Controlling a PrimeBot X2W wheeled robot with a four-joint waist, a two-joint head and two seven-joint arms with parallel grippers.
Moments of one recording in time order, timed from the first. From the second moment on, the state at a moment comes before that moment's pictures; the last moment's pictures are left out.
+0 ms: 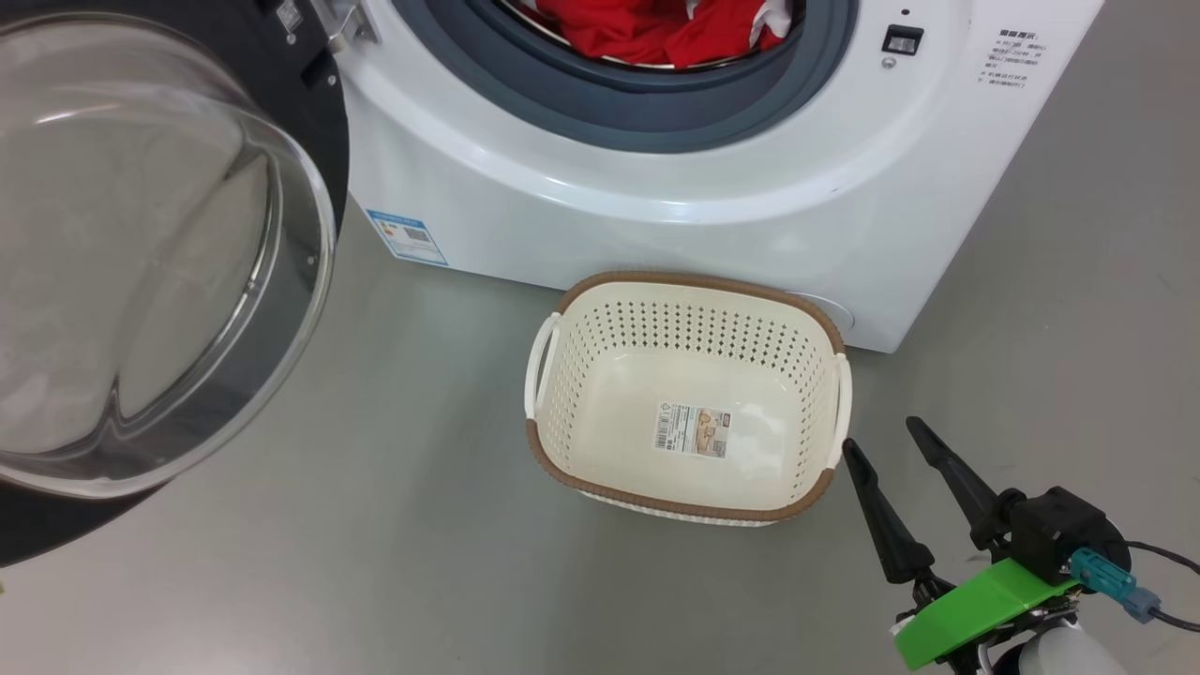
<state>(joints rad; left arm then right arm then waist) -0.44 0.15 0.68 0.57 -0.09 -0.12 -0.26 -0.10 -0.18 0.20 0.25 0.38 0.12 -0.25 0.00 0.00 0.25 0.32</state>
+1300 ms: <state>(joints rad) -0.01 0.07 0.25 0.22 -0.22 -0.13 -0.26 -0.02 -0.14 0.13 0.24 0.39 0.12 -0.25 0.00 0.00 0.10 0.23</state>
